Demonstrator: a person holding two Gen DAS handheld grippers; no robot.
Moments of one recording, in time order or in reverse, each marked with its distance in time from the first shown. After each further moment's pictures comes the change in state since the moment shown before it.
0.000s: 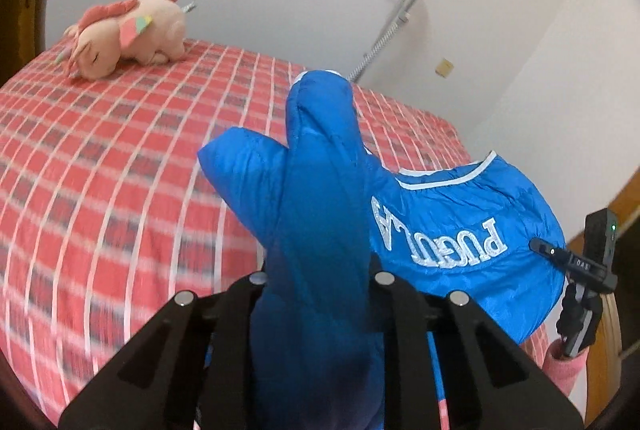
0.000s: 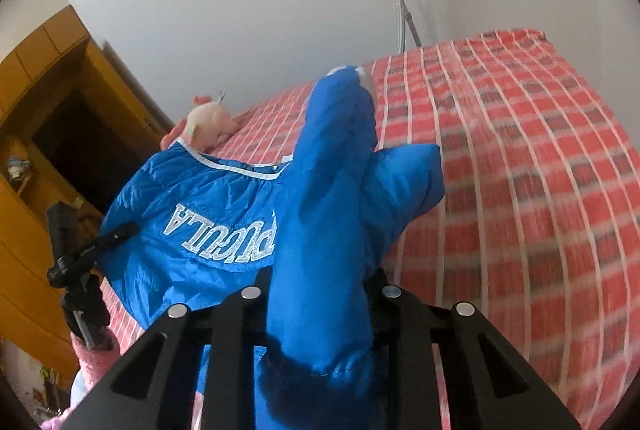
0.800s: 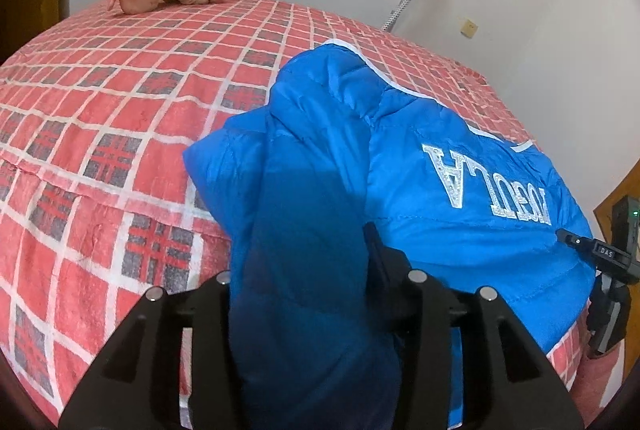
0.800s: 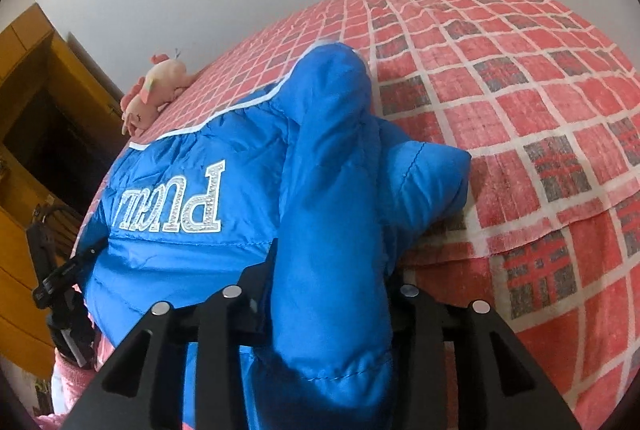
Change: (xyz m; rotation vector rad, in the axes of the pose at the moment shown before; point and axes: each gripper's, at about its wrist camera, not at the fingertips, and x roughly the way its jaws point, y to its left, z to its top) left arm 0.019 0.035 -0.138 0.022 0.035 0.130; right arm 0.030 -0.041 -0.127 0.070 0.034 -0.150
